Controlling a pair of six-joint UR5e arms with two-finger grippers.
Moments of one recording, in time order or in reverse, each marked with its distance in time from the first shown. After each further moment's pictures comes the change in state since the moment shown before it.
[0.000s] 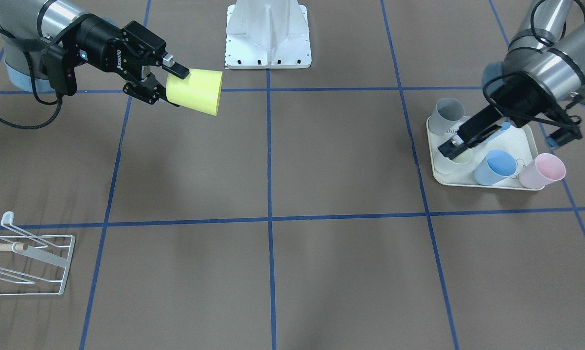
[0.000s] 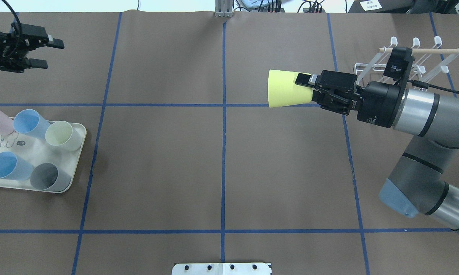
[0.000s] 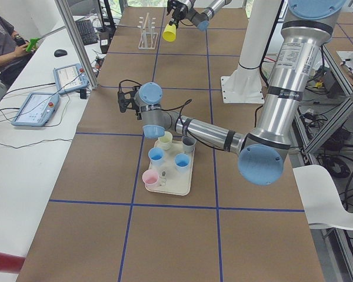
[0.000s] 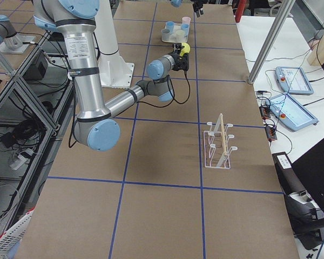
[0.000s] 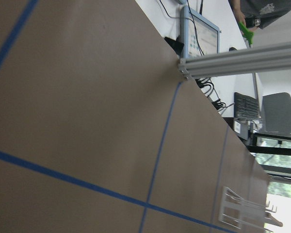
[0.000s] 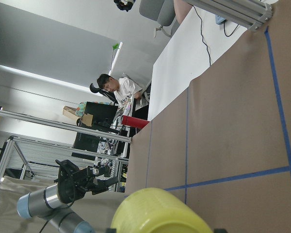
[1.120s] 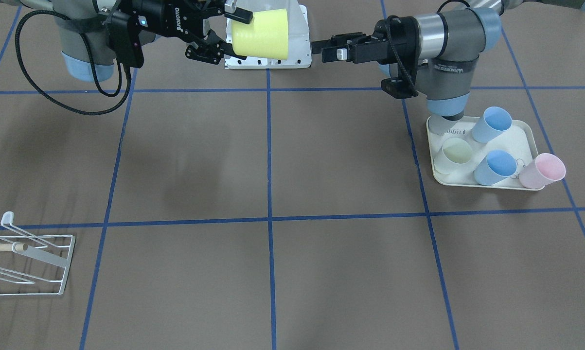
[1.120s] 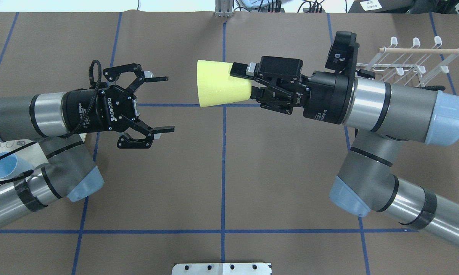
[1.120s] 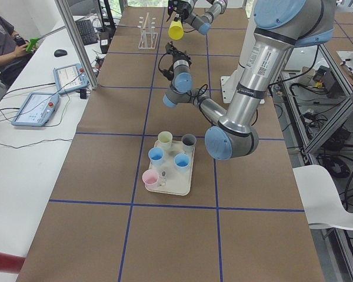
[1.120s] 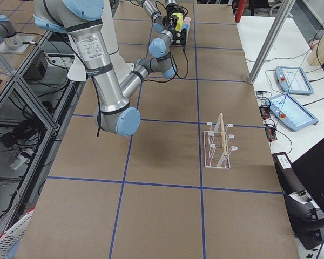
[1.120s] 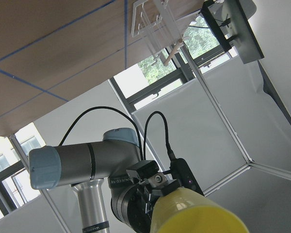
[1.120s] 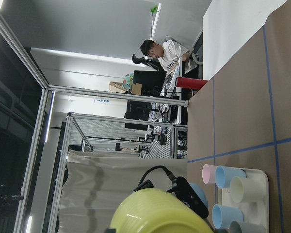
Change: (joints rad) left arm 0.501 -0.210 -0.007 -0.834 0.370 -1.439; right arm -0.069 0.233 0.003 -0.032 0.015 0.104
